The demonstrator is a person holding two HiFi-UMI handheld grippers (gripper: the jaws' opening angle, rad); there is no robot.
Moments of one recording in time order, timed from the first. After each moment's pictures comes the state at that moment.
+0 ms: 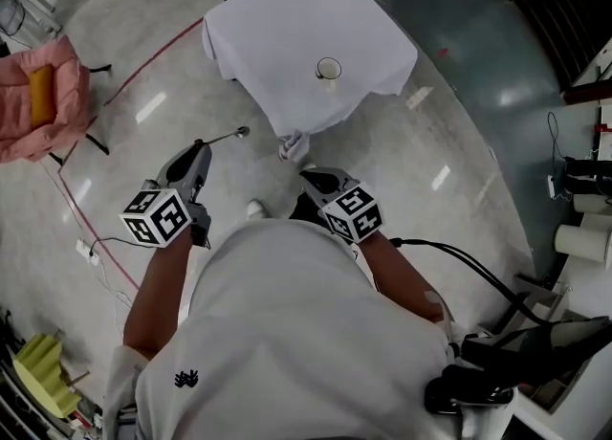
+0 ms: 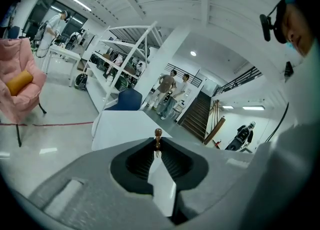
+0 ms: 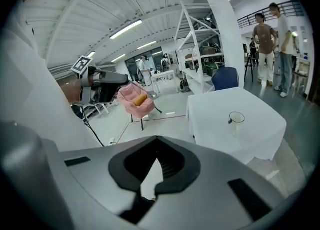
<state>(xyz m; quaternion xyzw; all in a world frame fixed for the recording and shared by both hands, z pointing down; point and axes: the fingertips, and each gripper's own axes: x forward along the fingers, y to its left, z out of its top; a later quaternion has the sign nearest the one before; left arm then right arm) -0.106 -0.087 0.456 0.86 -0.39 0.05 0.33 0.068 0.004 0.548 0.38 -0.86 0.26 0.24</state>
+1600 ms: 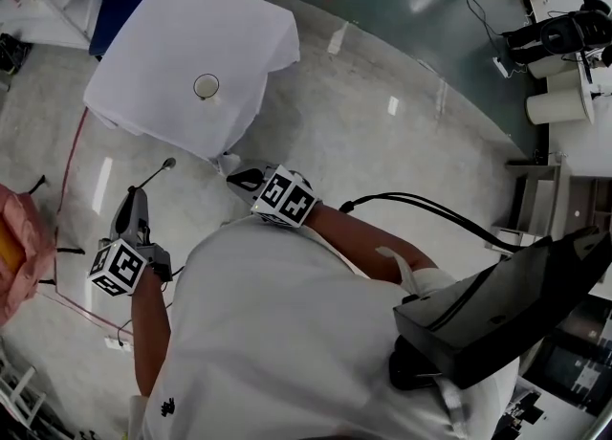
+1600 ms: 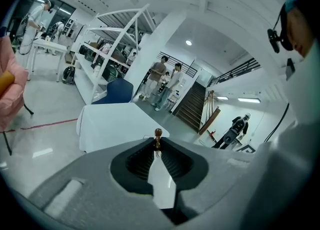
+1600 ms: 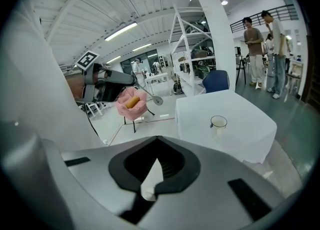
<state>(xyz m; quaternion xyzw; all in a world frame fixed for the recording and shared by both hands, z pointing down) -0.003 -0.141 0.474 0.87 -0.34 0.10 0.34 0.140 -0.036 0.556 0.41 -0.84 0.25 0.24</state>
